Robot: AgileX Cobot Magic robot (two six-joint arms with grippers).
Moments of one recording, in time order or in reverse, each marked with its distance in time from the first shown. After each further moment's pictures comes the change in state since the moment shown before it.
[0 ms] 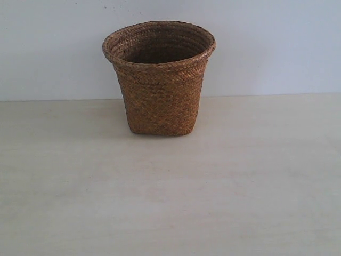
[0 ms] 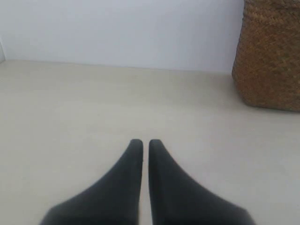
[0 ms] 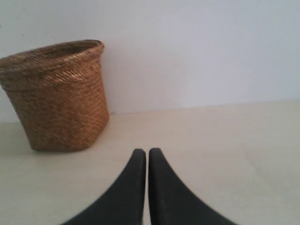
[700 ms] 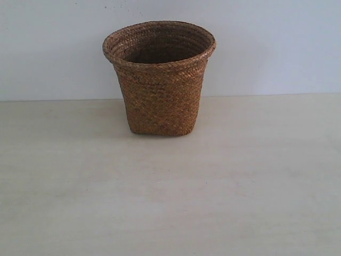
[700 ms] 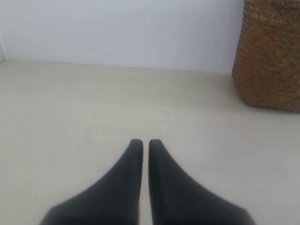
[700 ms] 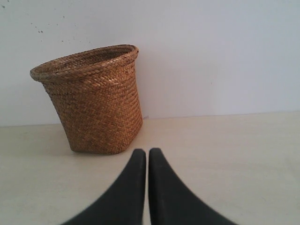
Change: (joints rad) left arm 0.000 0.000 0.000 0.000 -0.002 0.000; right arm 0.136 0.000 0.000 0.022 -0.042 0.002
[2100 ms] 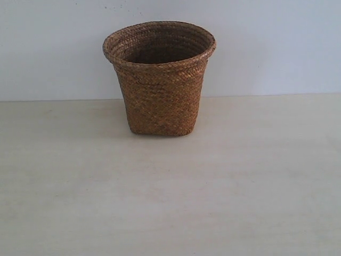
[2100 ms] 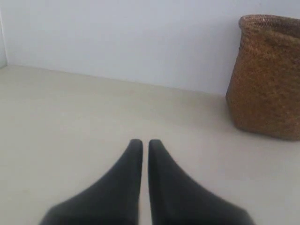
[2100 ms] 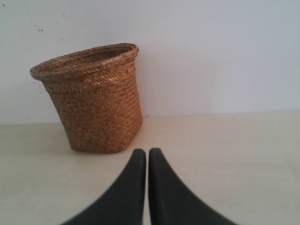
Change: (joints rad) left arm 0.000 0.000 -0.089 0.029 0.056 -0.108; right arm 0.000 0.000 0.000 0.000 0.004 0.000
